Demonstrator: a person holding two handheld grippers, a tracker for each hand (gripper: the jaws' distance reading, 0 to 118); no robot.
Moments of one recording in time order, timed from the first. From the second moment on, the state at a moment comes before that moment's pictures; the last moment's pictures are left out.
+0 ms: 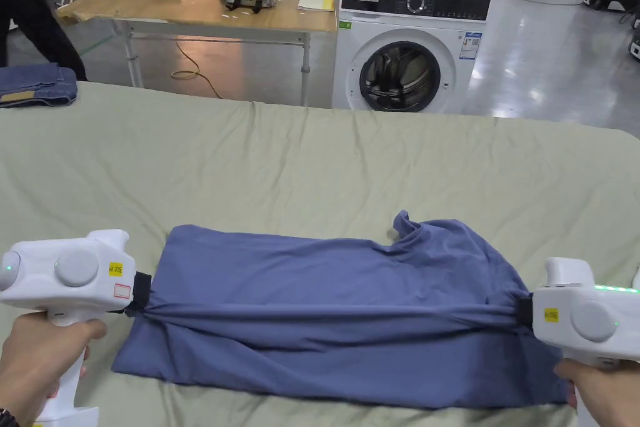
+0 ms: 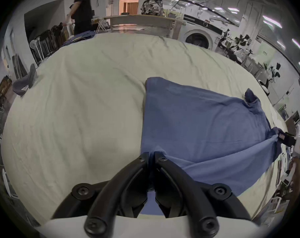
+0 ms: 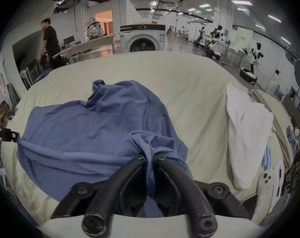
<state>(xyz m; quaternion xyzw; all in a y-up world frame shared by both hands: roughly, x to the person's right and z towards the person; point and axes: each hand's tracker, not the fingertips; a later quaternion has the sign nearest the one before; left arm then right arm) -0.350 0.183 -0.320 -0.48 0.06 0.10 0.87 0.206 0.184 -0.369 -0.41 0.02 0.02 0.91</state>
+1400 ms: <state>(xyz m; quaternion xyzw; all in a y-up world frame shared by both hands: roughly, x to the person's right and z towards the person) -0.367 0.183 -0.268 -0.46 0.03 0.13 0.88 0.137 0.224 -0.235 -0.18 0.05 0.02 0.98</state>
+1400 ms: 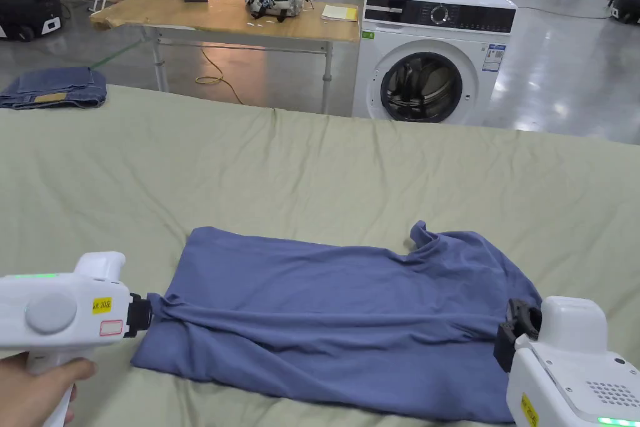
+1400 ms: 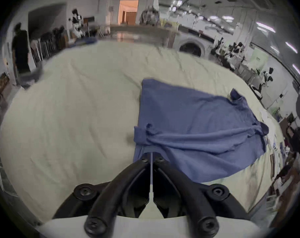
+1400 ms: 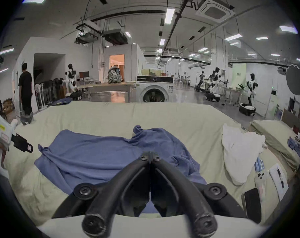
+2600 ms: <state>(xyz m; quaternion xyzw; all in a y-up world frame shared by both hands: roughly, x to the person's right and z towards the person) -0.356 0.182 -0.216 -0.48 0.01 0.14 0.86 0.246 0.181 -0.301 -0.41 0.01 0.03 0.91</state>
